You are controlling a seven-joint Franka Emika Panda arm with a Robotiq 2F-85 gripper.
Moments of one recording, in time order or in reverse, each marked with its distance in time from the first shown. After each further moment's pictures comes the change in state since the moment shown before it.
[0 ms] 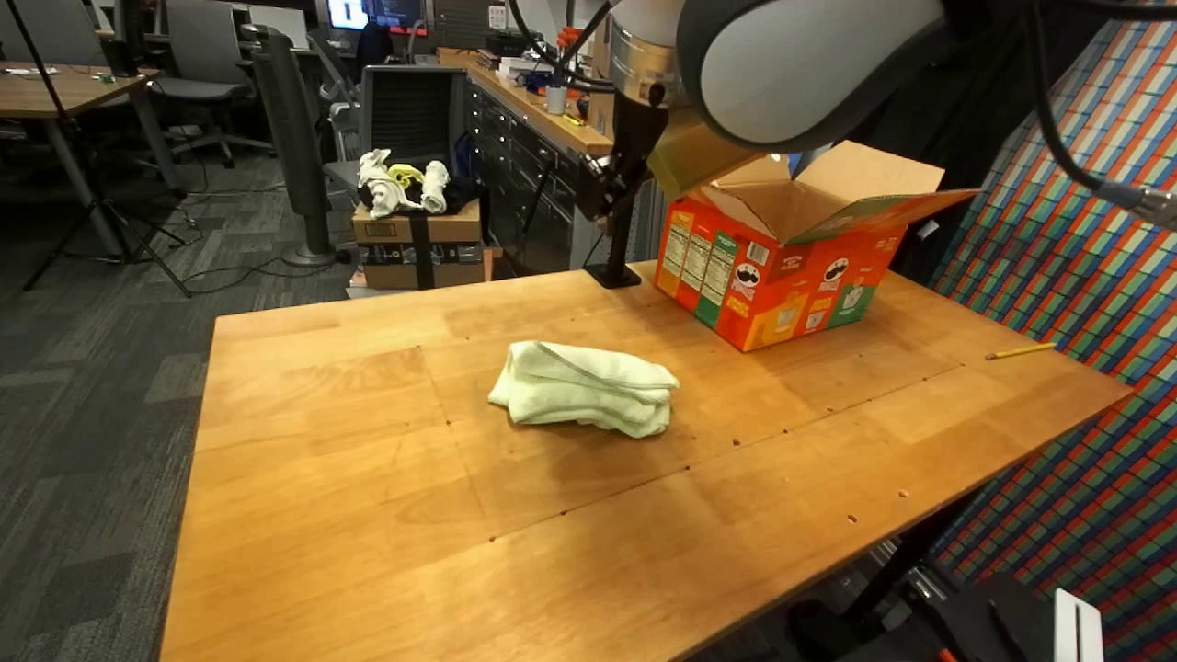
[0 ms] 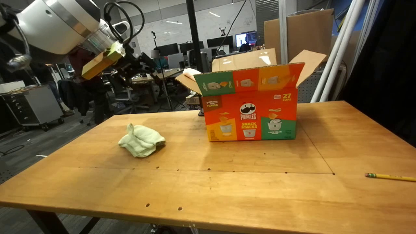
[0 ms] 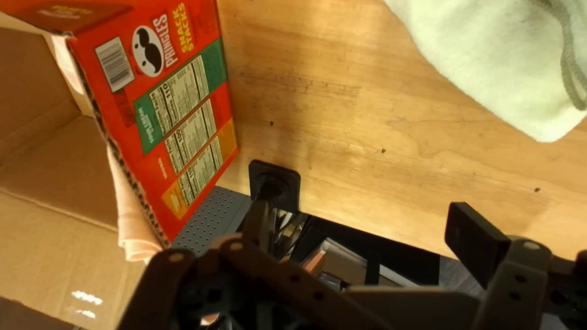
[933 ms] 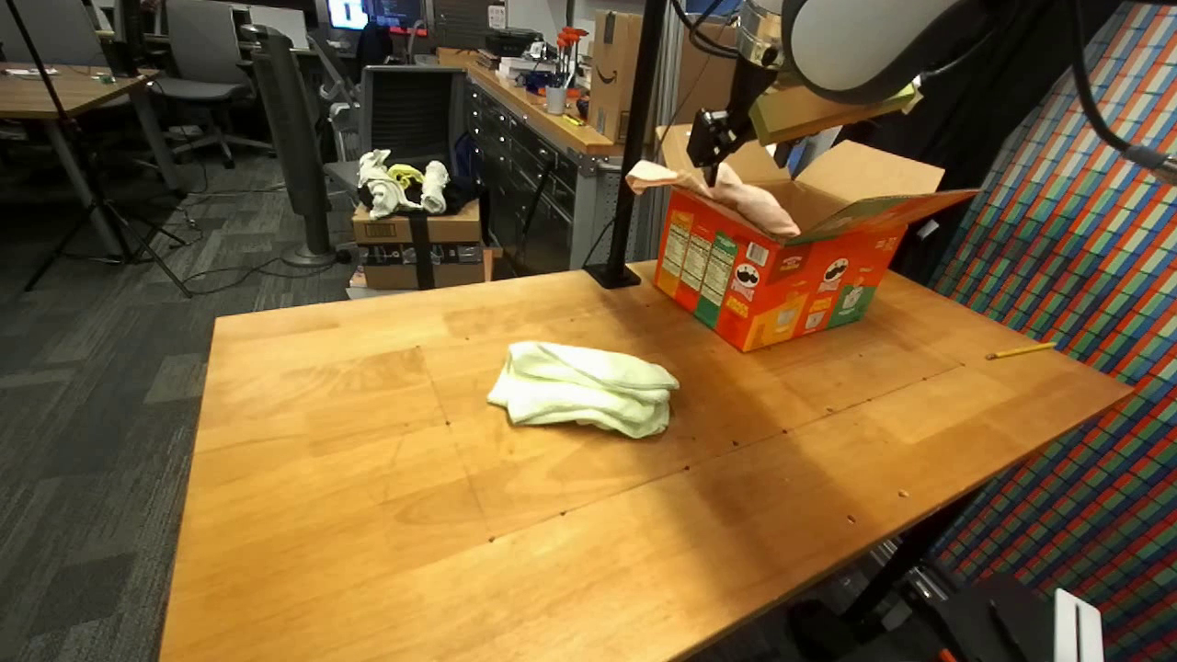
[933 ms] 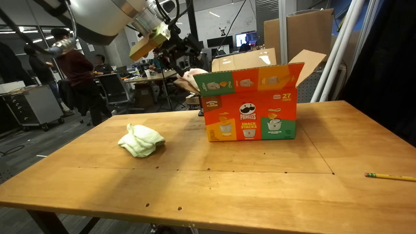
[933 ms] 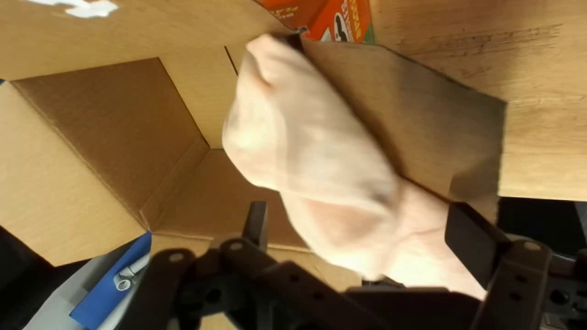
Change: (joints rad) arm -0.147 0.016 -0.138 0.074 0.000 0.026 0.004
